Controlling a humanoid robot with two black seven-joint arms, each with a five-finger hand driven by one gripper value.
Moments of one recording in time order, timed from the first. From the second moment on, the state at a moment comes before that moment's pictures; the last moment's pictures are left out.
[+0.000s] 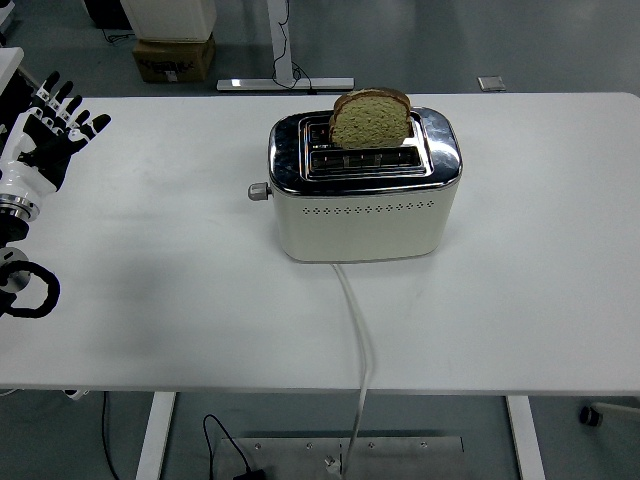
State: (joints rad) left arm -0.77 0.50 -0.48 -0.65 -0.05 -0.19 -0.59; right arm 0.04 0.00 0.43 0.09 -0.31 0.07 -0.02
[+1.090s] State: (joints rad) left arm -0.77 0.23 -0.62 -0.38 -0.11 -0.28 -0.58; right arm 0.03 0.00 0.43 0.09 -0.31 0.07 -0.02
